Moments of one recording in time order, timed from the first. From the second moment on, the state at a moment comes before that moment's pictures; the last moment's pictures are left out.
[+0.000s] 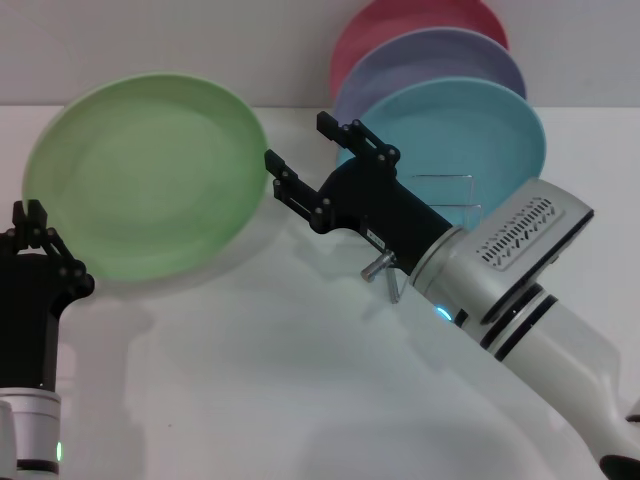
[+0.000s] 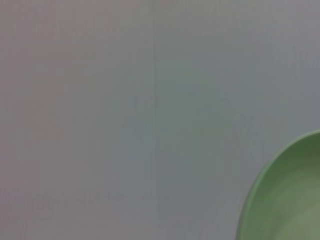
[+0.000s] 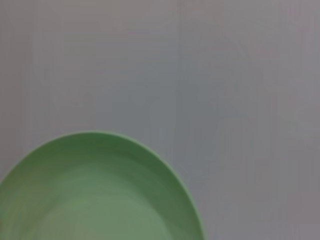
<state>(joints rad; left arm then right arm) -0.10 -2.08 -0.39 -0.81 1.76 1.47 0.57 0.64 2.09 0.32 0.52 -2.08 -1.06 -0.06</state>
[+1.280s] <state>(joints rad) -0.12 -2.08 -0.36 -0.82 1.76 1.48 0.57 0.67 2.09 0.34 0.52 -2.08 -1.01 -0.06</state>
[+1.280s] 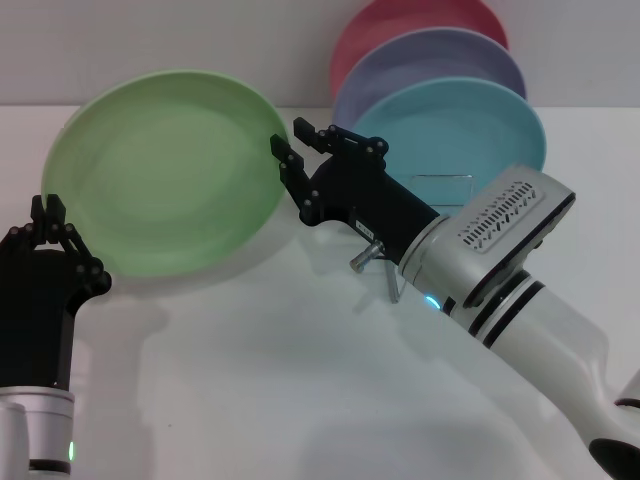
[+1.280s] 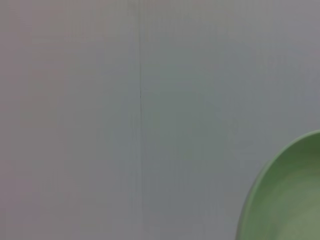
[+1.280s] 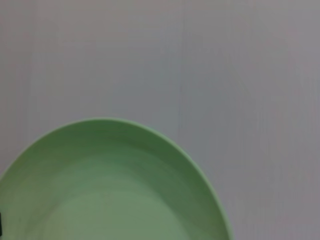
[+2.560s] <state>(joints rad) -0.14 -2.08 -0.35 -0.81 1.75 1.47 0.57 0.68 2.09 0.34 0.52 -2.08 -1.00 -0.06</state>
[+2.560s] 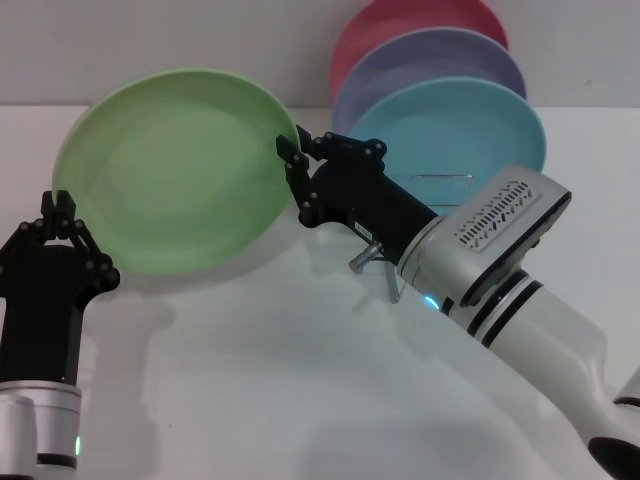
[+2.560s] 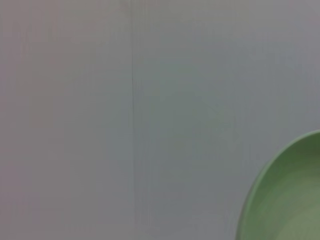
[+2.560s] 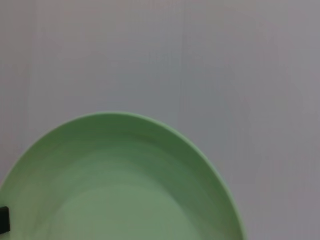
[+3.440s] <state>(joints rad) -0.14 -2.08 -0.34 -0.81 1.74 1.47 0.57 0.68 2.09 0.34 0.53 -2.08 -0.99 -0.06</state>
